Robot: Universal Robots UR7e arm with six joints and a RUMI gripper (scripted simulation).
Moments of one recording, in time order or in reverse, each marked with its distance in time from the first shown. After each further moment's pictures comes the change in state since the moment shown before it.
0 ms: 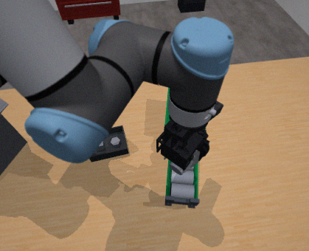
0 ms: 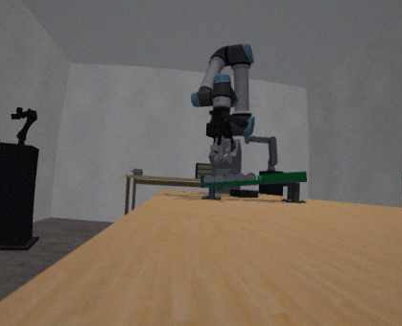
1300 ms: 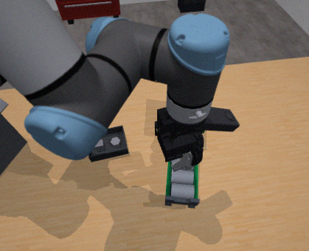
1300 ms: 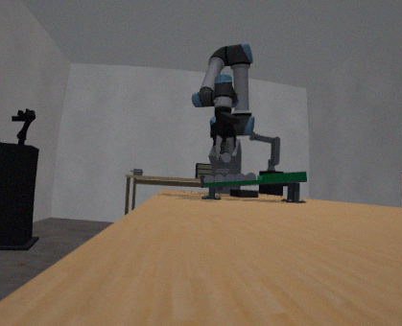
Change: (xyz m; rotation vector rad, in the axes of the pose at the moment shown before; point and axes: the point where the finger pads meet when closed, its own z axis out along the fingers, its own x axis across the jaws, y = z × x) arm 0.003 -0.001 -0.001 0.004 0.002 0.587
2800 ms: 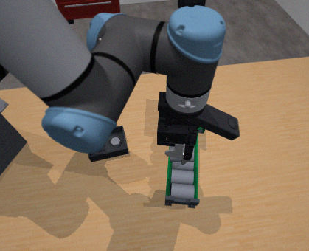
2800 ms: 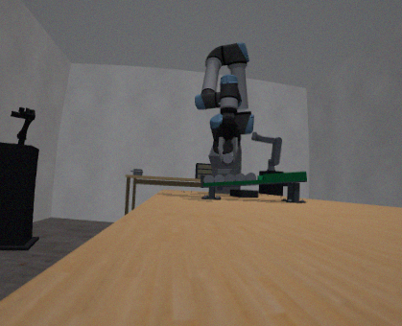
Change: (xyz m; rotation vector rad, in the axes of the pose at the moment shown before) arm -0.015 -0.005 0.002 -0.003 0.004 0.416
